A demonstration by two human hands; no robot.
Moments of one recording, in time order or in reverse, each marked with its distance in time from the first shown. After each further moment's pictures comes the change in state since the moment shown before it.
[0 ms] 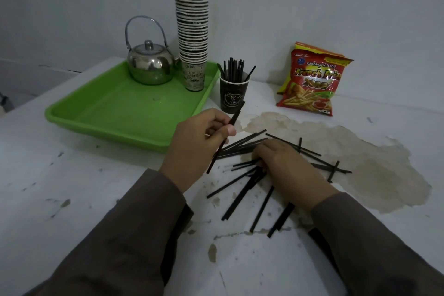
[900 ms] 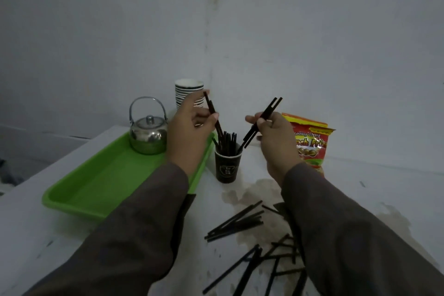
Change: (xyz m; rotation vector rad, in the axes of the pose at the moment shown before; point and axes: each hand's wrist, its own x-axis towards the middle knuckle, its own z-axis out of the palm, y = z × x) left_hand 0.126 0.037 -0.022 -0.186 0.318 0.192; right_hand 0.131 0.011 -0.091 1.227 0.689 0.534
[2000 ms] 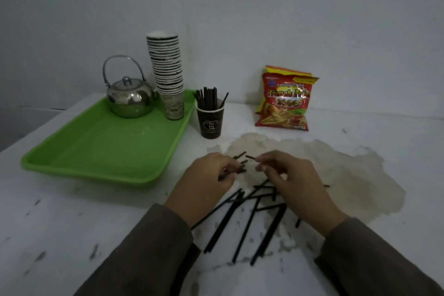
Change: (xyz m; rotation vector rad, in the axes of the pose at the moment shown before) left_hand -0.133 -0.032 0.015 0.523 -0.649 0.003; right_hand -0.111 0.068 -0.107 -0.714 -0.288 -0.244
